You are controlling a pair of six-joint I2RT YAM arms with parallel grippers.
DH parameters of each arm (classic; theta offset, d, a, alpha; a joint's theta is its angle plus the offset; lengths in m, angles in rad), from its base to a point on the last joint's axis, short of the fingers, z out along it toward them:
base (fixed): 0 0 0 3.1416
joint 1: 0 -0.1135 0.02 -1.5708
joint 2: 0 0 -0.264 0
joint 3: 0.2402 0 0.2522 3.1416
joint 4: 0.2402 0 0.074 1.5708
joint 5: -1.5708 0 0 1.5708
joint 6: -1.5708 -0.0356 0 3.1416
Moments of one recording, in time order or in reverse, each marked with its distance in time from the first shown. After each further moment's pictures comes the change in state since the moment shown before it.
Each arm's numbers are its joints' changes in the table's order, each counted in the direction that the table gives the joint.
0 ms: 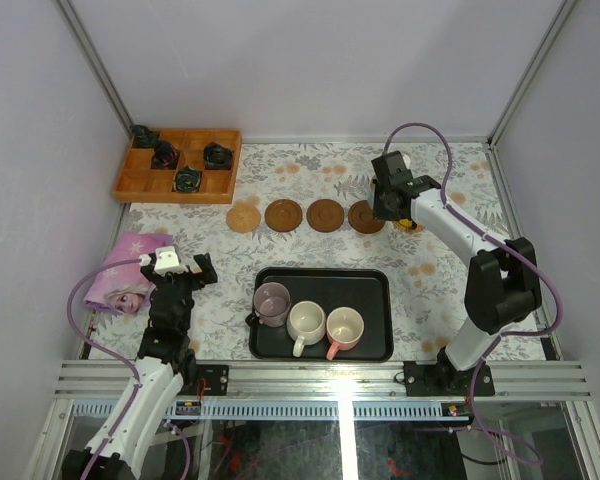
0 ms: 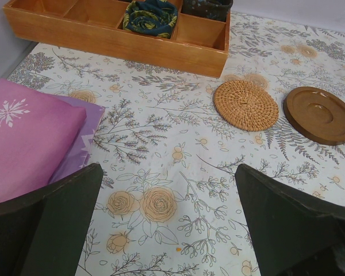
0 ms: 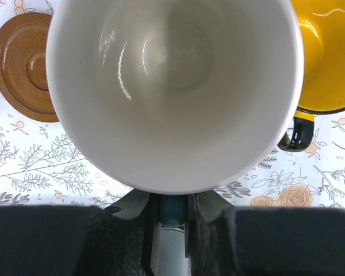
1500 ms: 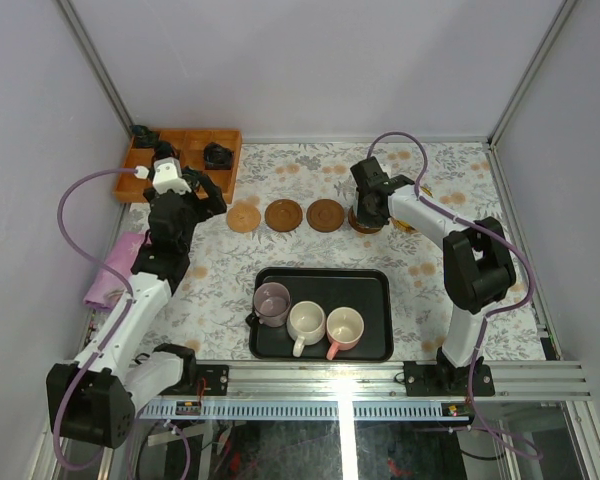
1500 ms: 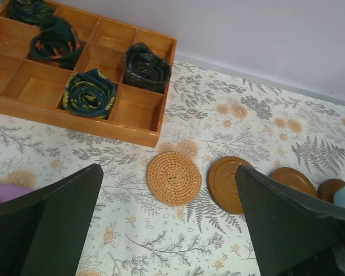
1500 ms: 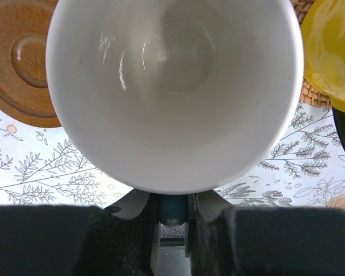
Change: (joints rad) left arm 0.000 -0.626 0.722 0.186 -0.058 0.170; right arm -0.061 -0.183 0.073 0.006 0.000 -0.082
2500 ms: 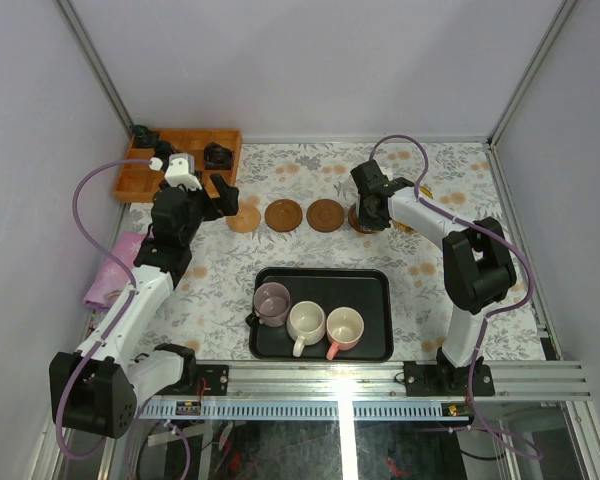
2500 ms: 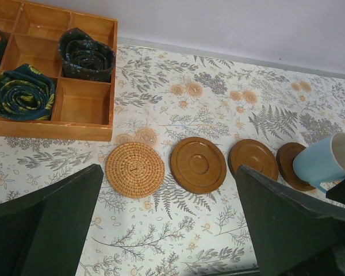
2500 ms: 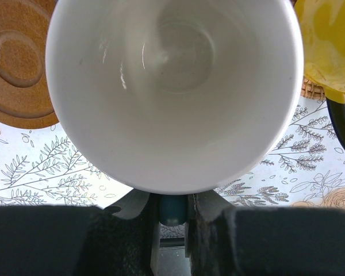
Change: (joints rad) left arm 0.000 -0.063 0.042 -0.014 -0.241 0.005; right arm -0.001 0.000 -0.026 0.011 -0.024 -0.022
